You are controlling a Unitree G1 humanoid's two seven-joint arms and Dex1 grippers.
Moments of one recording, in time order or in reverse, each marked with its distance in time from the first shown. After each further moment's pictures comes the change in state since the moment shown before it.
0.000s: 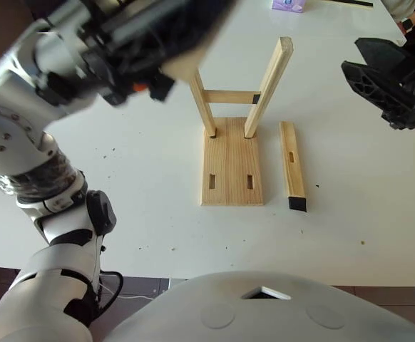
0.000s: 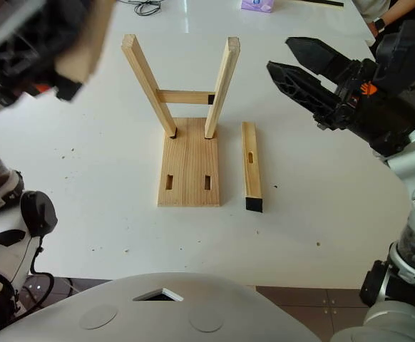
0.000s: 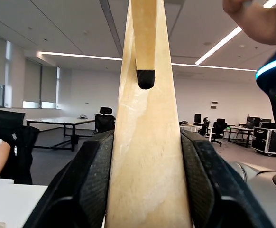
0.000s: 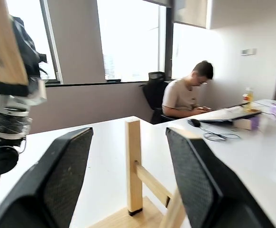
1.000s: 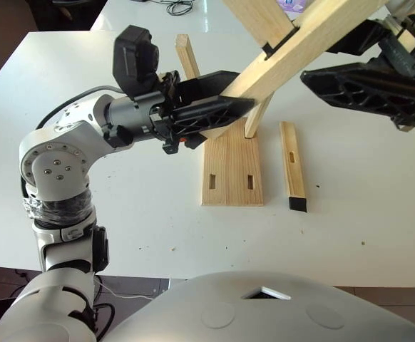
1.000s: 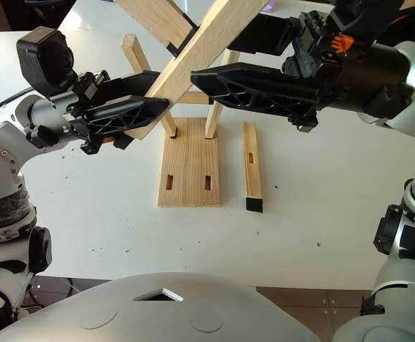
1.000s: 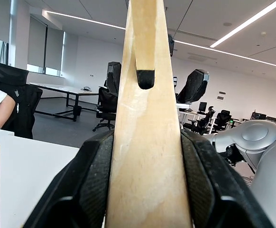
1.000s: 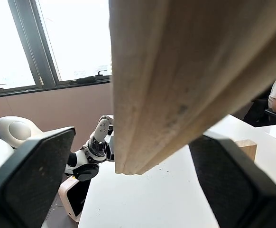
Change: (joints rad) left arm 0.201 0.036 -0.180 -0.033 0.184 -0.150 -0.108; right arm -0.388 -0.079 0.253 0.104 0.337 0.181 -0.072
